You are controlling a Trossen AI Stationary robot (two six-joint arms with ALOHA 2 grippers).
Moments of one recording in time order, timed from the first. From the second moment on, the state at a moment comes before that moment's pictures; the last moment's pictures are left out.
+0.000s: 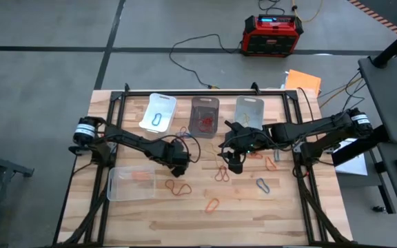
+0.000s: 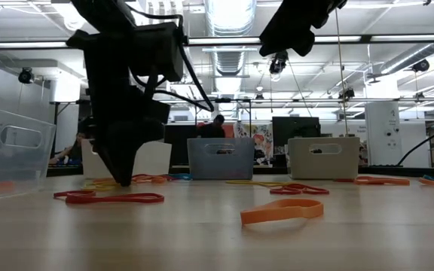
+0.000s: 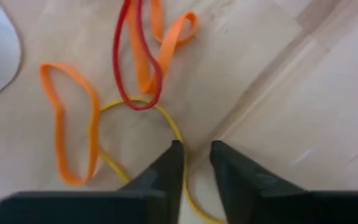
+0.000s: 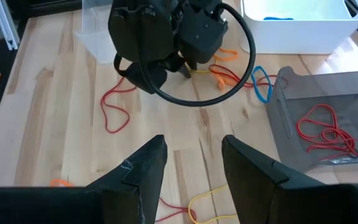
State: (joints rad) left arm -0.10 1.80 1.00 -0.71 -0.27 -0.83; right arm 0.11 1.36 1.08 -0.39 0.11 0.23
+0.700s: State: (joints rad) left arm -0.20 1.64 1.00 -0.59 -0.25 -0.54; right arm 0.11 1.36 1.04 -0.35 0.12 0.22
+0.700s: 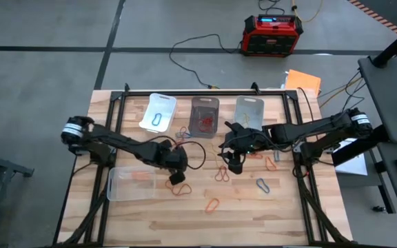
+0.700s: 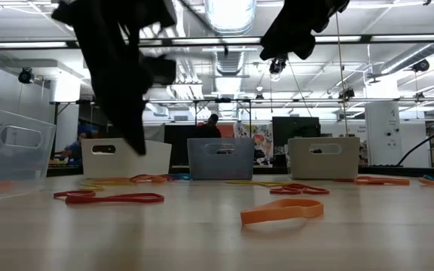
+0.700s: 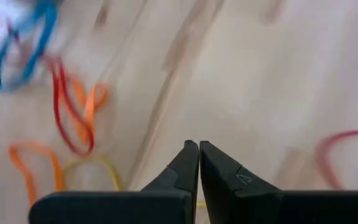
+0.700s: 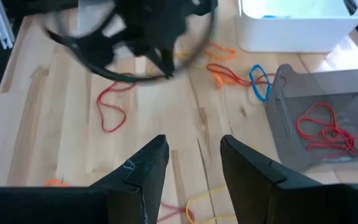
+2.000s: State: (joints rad) left arm -0.13 1.77 0.99 -0.85 -0.29 -0.85; right arm 0.11 1.36 0.91 -0.15 0.13 0.23
